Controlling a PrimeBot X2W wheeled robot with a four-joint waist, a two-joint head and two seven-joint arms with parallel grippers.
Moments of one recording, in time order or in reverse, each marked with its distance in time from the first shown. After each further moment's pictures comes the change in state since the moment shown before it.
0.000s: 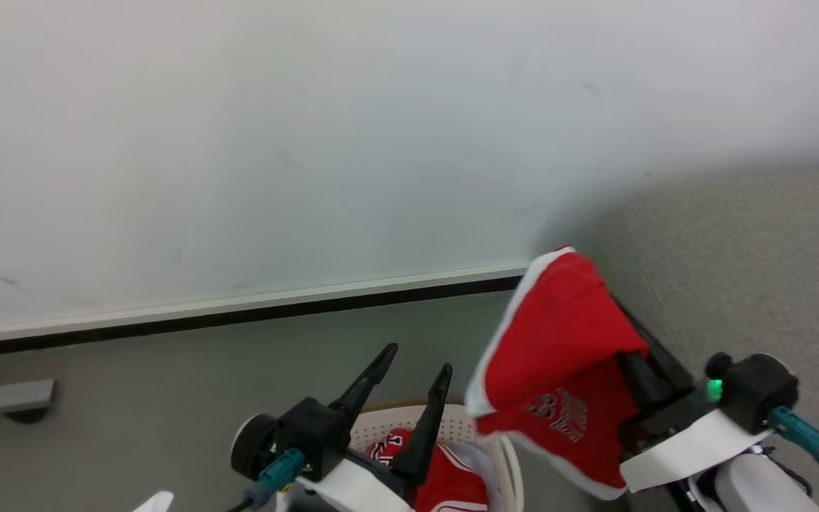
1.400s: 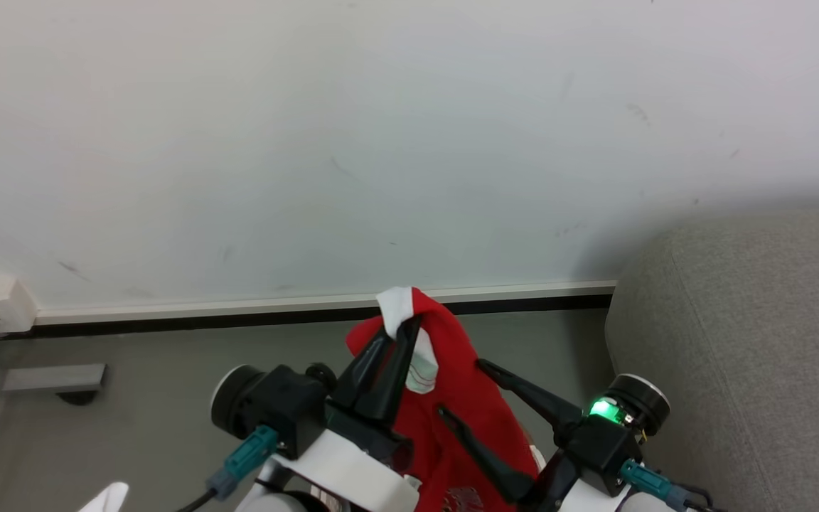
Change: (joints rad) left arm -0.036 0.007 0.058 -0.159 0.034 0.008 0.023; right arm -0.093 0.000 0.375 0.044 -0.094 0.000 0.000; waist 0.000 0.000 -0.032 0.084
